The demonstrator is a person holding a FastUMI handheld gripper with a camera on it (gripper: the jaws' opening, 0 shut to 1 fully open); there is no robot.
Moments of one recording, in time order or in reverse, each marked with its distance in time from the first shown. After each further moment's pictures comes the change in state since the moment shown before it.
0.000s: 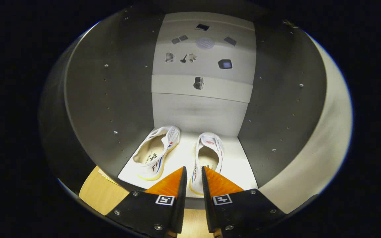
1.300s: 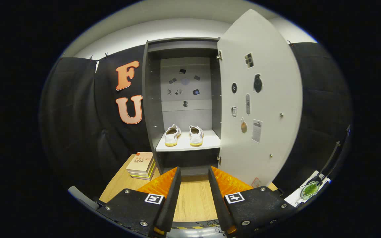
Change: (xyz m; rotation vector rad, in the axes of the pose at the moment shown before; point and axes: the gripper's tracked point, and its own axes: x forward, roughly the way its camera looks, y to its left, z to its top) arm -0.335 0.006 -0.112 0.195 -0.176 -0.132
